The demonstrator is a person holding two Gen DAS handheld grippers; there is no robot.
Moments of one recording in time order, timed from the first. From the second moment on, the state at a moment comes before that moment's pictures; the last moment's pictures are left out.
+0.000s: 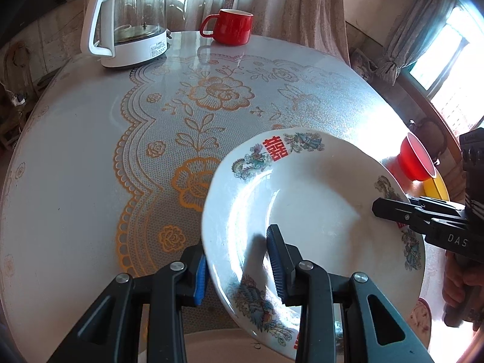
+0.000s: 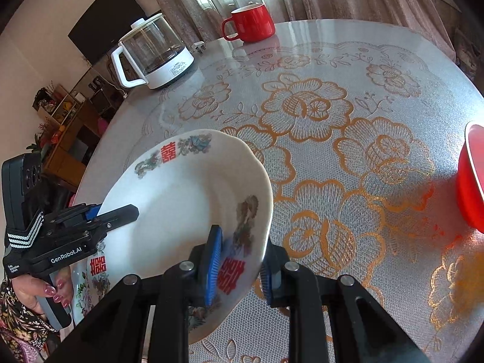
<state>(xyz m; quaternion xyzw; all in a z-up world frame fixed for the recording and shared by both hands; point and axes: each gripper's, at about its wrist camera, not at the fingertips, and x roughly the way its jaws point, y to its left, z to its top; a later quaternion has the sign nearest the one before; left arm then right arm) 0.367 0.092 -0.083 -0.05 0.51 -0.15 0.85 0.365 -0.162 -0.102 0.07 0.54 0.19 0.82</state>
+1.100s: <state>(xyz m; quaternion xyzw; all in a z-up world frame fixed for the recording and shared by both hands) 0.234 0.052 -0.035 -0.09 0.44 -0.15 0.88 0.248 -0.188 -0.037 0.03 0.48 0.24 0.85</state>
